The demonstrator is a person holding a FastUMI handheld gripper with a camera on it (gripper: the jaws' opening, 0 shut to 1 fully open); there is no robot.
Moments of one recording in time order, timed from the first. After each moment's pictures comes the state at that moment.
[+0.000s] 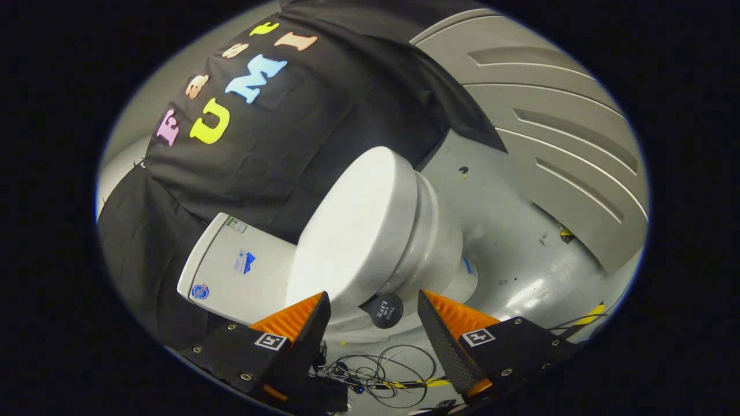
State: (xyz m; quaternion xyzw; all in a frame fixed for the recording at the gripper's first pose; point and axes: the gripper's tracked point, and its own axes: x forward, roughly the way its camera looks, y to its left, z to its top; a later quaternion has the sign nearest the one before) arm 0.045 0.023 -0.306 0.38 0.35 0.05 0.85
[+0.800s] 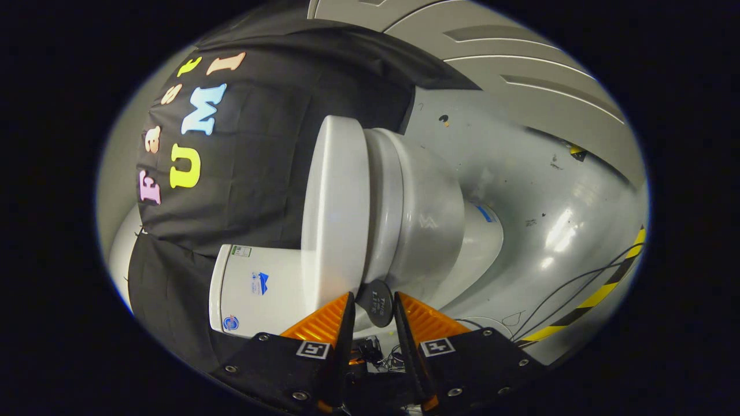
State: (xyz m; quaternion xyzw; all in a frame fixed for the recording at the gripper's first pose) arm 0.051 0.051 -0.335 0.54 0.37 0.06 0.75
